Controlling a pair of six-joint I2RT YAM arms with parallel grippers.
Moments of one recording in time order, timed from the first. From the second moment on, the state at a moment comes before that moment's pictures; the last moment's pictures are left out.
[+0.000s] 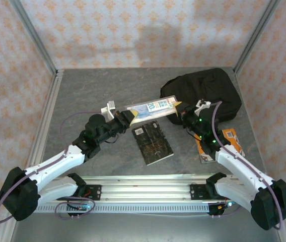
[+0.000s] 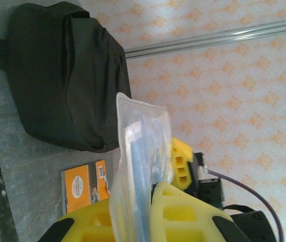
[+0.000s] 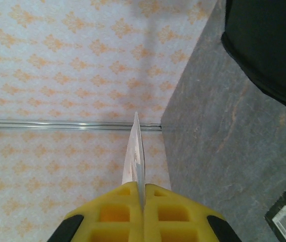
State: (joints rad) left arm -0.59 1.05 0.56 0.39 0.21 -1.36; right arm 0.44 0.96 0.57 0.23 -0.14 1.42
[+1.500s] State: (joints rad) left arm -0.47 0.82 0.63 -0.34 -0.14 -1.02; right arm 0.49 1.99 1.75 -0.85 0.24 0.39
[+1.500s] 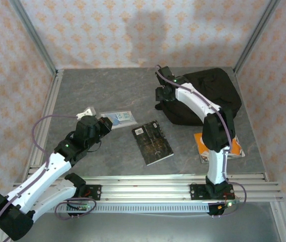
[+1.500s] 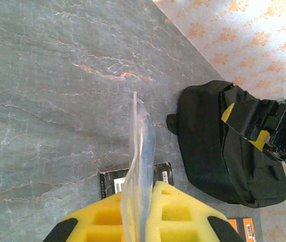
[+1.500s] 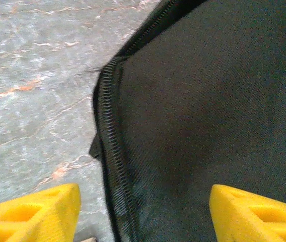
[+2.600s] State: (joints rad) left arm -0.44 1.00 0.72 -0.19 0.08 -1.02; right arm 0.44 1.78 1.79 -0.93 0.39 0.20
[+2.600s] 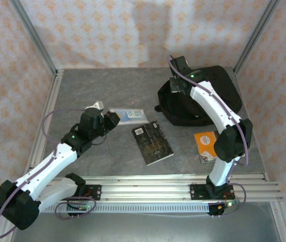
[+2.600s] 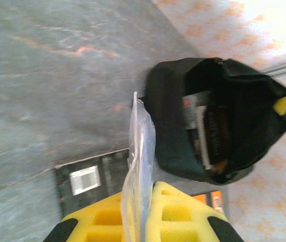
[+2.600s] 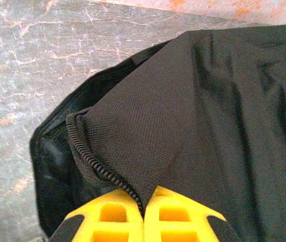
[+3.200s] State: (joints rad) left arm -0.57 1.58 0.99 0.31 0.21 -1.25; right arm 0.35 1.74 1.88 -1.03 0.20 0.17
